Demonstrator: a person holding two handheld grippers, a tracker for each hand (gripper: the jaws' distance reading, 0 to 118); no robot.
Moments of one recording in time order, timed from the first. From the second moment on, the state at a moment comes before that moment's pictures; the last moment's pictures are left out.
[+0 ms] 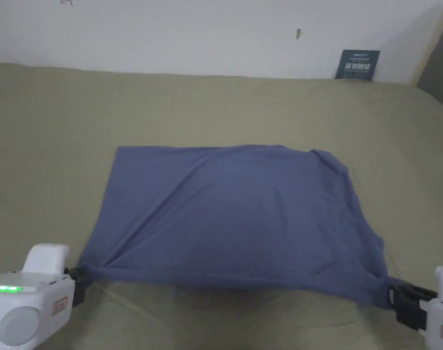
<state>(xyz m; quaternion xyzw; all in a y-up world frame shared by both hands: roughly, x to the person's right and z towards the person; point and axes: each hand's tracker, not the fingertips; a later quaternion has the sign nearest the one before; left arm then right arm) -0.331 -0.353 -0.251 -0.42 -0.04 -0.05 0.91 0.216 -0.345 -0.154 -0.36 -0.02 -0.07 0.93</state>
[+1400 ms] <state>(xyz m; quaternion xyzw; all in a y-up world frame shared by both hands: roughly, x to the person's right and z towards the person) -0.339 -0.368 -0.256 -0.47 -0.03 0.00 0.88 0.225 -0.342 -0.157 -0.38 -0.05 -0.08 0.92</state>
